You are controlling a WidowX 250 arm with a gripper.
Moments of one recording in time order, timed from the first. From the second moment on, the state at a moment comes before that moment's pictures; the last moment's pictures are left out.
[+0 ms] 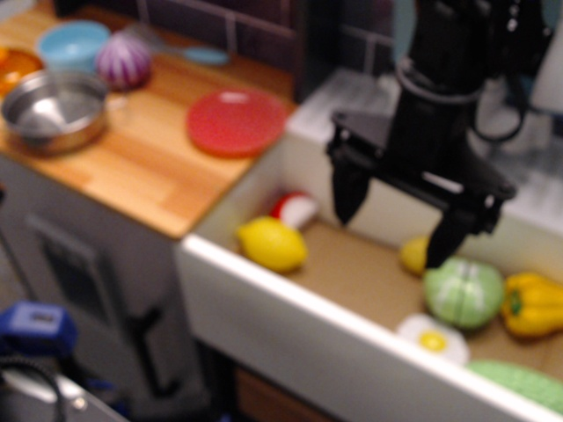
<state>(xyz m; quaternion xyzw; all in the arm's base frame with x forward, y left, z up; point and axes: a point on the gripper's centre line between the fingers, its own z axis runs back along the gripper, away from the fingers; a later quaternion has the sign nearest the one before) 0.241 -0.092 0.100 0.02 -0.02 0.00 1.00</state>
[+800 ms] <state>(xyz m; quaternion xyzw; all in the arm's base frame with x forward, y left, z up) 0.254 -0.059 0.065 0.11 -0.04 -0.33 0.94</state>
